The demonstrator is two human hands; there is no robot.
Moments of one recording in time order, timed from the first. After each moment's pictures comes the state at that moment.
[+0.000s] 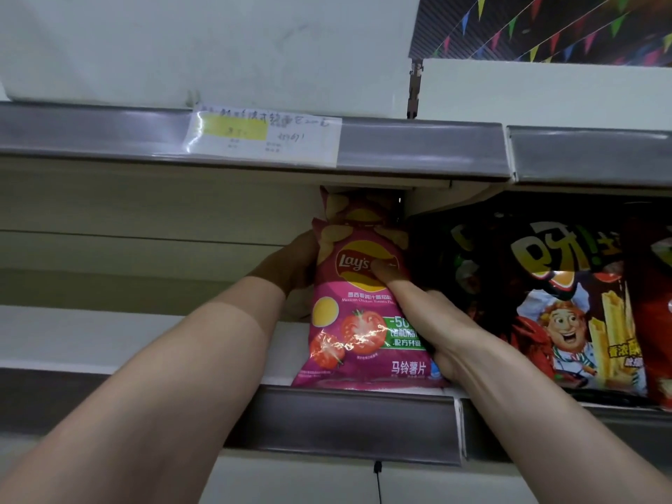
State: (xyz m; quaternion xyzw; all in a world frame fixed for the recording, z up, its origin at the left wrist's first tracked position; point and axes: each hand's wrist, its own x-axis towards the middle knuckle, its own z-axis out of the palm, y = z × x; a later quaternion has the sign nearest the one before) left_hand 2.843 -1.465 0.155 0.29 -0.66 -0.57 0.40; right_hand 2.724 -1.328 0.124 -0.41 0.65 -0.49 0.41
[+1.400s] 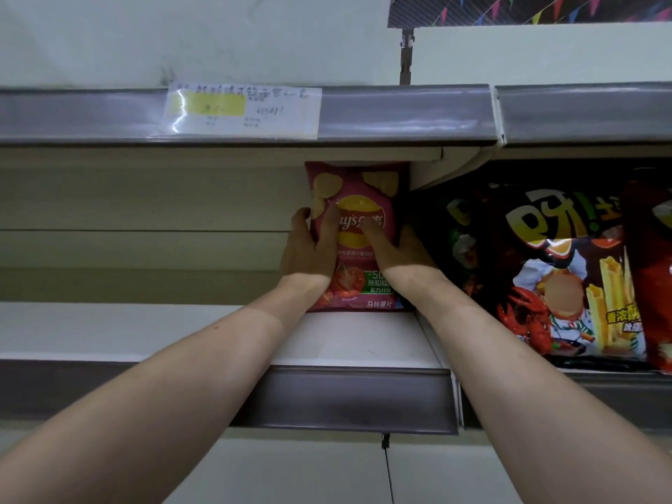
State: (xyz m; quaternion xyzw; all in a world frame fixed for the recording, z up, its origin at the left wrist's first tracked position) left_hand 2.828 -1.449 0.118 0.40 -0.67 -0.29 0.56; right_hand 2.720 -1.384 0.126 -0.48 0.65 -0.56 0.19
